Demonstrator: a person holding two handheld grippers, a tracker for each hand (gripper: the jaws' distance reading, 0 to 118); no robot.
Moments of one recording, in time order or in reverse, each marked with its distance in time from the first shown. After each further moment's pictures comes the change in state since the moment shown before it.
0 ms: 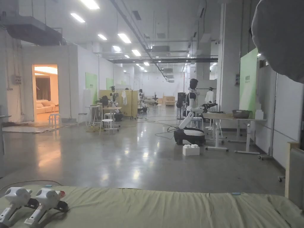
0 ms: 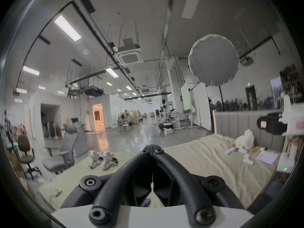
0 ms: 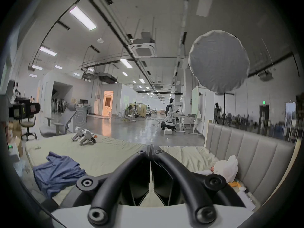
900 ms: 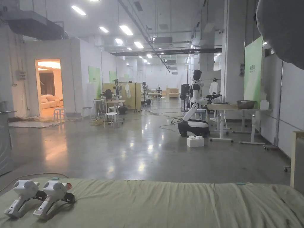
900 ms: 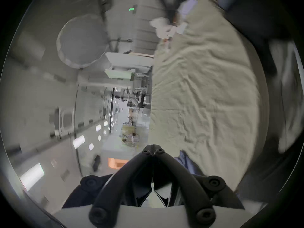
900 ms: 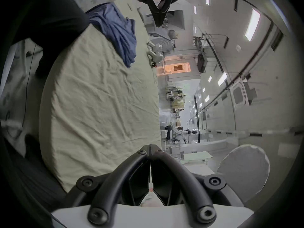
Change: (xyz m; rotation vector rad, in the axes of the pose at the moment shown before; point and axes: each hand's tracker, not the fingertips) left arm 0.069 -0.160 0.016 -0.188 -0.289 -1.104; right arm -0.077 -0.139 0.031 -0.166 0.317 1.277
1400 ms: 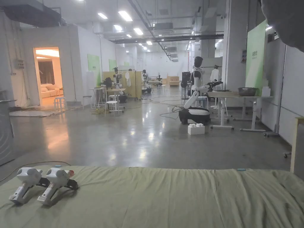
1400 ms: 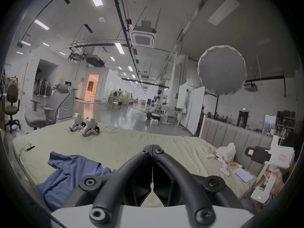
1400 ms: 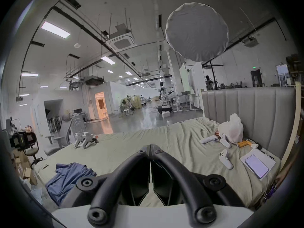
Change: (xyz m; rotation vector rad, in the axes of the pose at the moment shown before) left arm -0.115 -0.058 0.029 0.225 0.099 1.505; right arm 0.082 -0.072 0.011 0.075 -0.257 -1.626
